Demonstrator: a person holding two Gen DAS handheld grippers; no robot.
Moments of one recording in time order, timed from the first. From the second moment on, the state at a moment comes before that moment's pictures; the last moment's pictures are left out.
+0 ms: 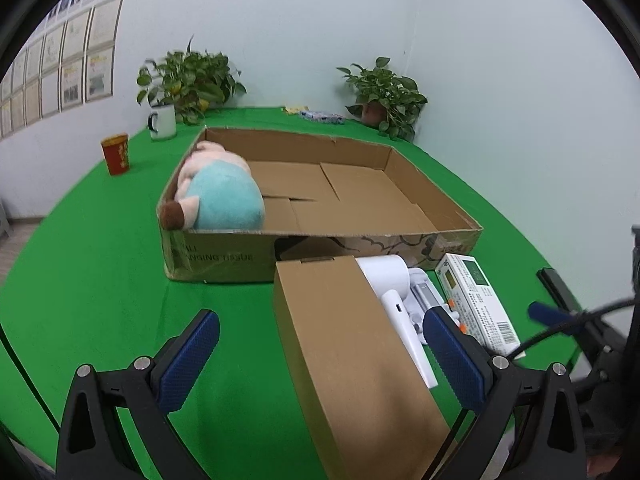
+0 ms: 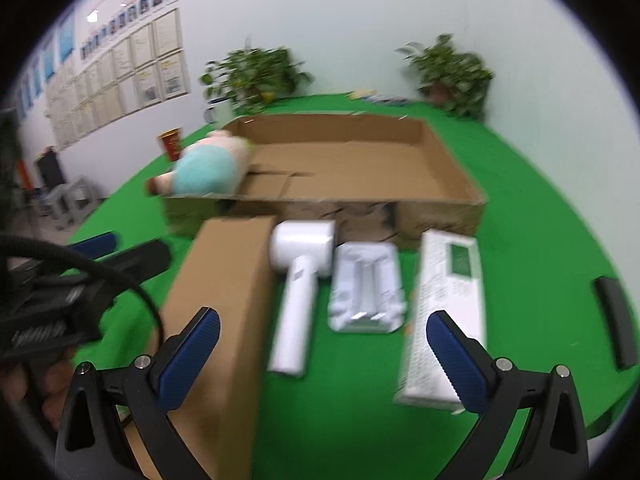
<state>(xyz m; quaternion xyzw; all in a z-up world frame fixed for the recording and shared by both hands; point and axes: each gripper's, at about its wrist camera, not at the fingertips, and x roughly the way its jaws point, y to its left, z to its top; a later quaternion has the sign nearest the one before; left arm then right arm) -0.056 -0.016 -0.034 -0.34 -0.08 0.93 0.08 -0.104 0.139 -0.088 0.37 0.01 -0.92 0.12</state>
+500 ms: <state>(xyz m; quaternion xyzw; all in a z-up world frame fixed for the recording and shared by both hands) -0.067 -0.040 -0.106 -0.46 -0.20 0.85 0.19 -0.051 0.049 -0.133 0.46 0.12 -0.86 0.21</state>
